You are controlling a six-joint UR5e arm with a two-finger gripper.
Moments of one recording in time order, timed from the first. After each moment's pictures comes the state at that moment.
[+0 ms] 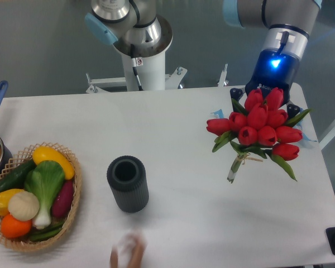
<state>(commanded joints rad) 2.88 -1.77 -1.66 -0.78 0.58 1.12</state>
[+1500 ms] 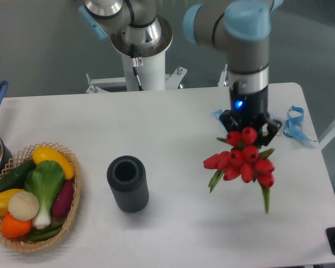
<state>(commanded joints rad) 2.55 -1.90 -1.62 -0.83 1.76 1.27</state>
